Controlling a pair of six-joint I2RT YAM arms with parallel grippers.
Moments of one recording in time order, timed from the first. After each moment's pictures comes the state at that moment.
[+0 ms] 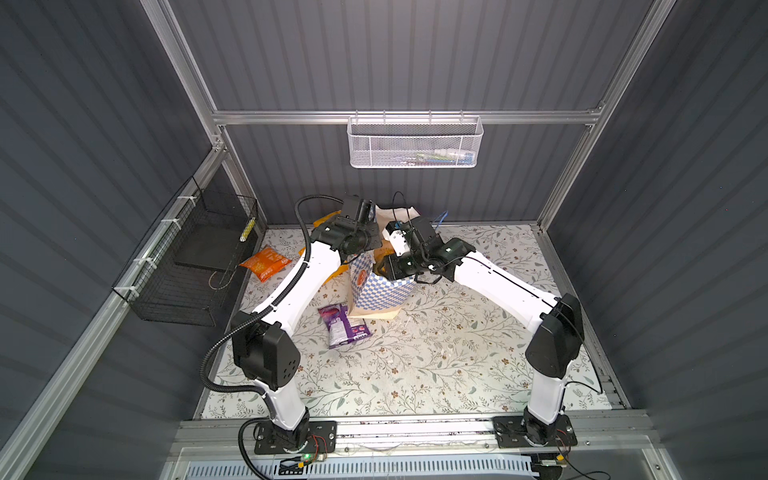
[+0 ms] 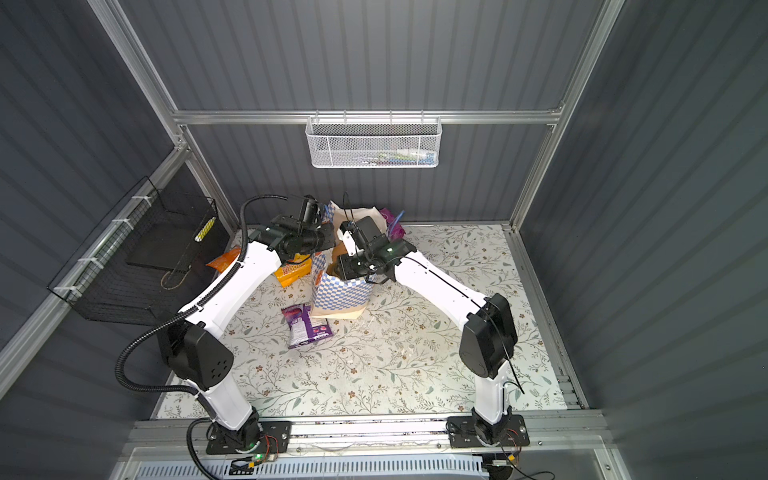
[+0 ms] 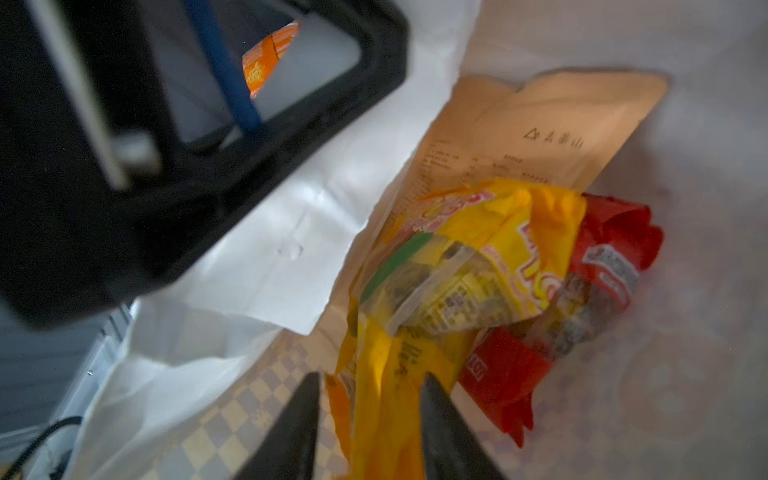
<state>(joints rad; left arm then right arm) -0.47 1.76 1.79 -0.78 -0.06 -0.51 0.75 1.89 1.80 -0.67 -0.21 0.34</state>
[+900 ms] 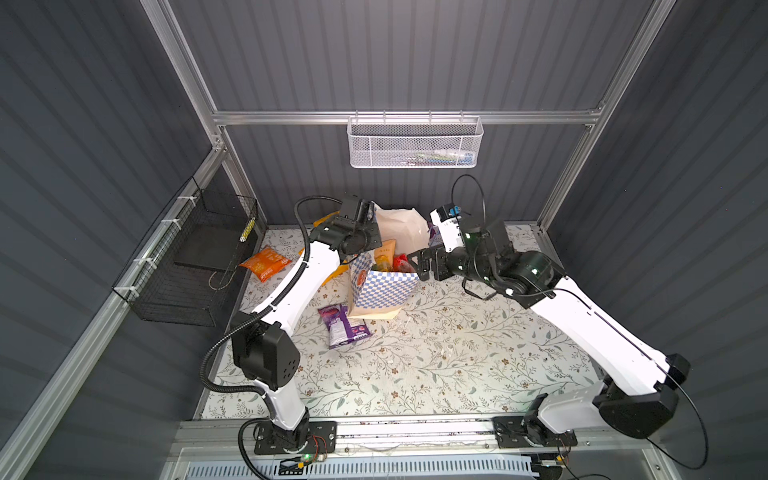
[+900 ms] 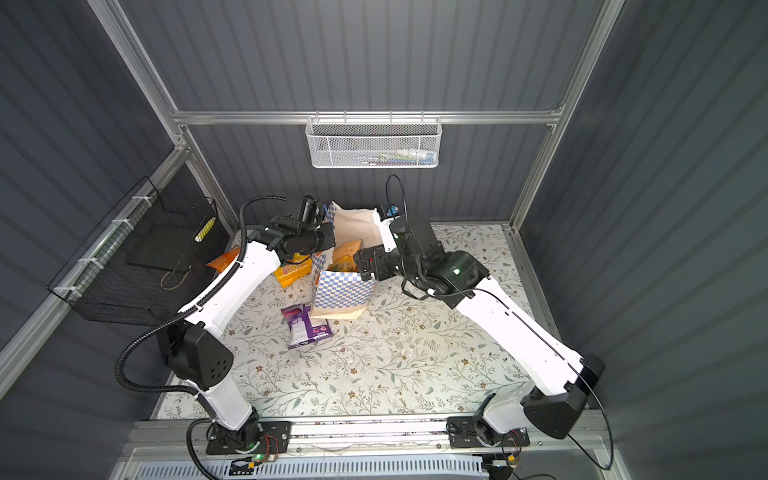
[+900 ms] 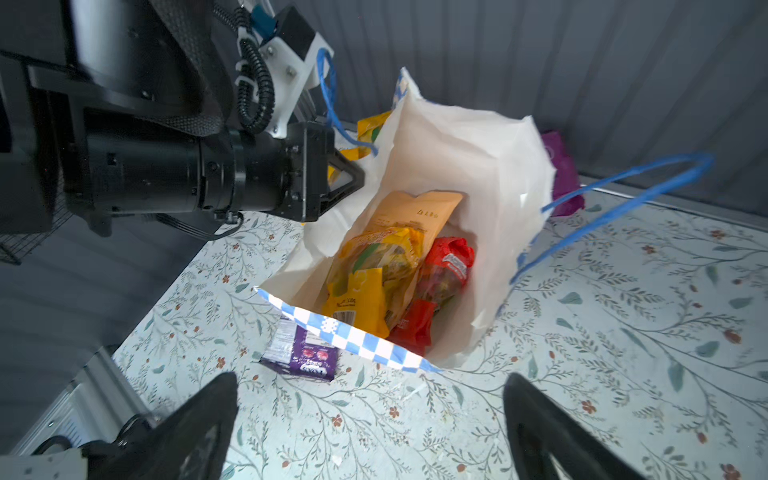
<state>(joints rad) -0.47 1.76 1.79 -0.78 -0.04 -0.52 0.78 1.37 1.60 -0.74 0.11 0.30</state>
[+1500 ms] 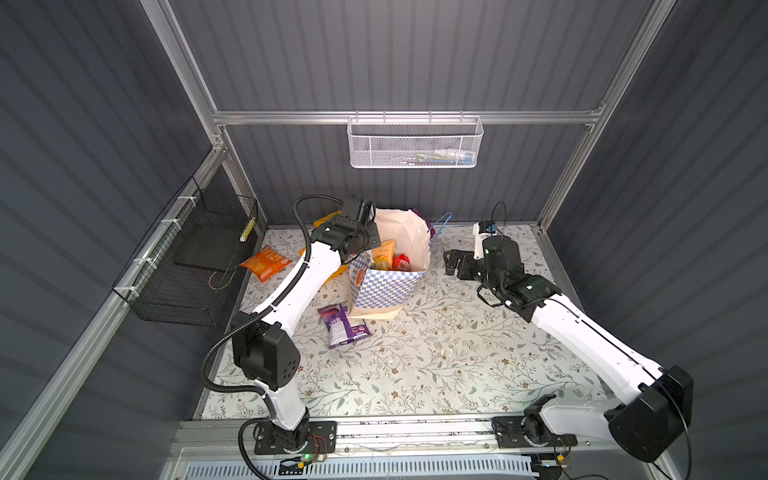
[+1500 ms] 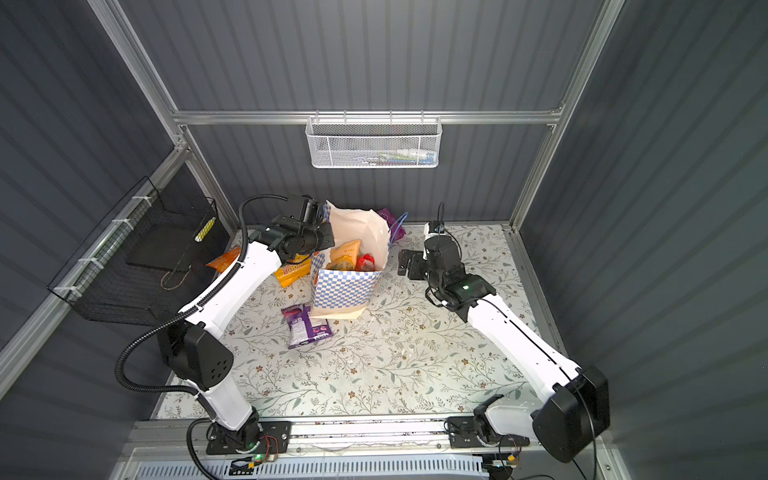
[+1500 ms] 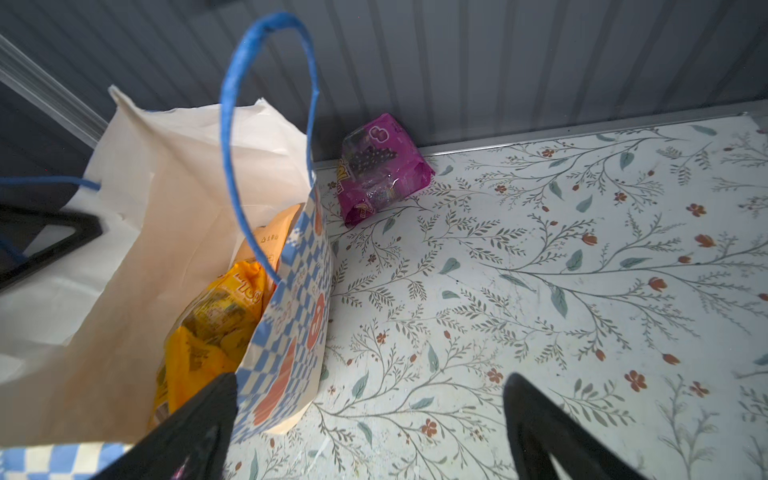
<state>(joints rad) -0.47 1.76 1.79 -0.78 -0.14 -0.52 0.49 1.31 1.12 -0.30 0.14 0.43</state>
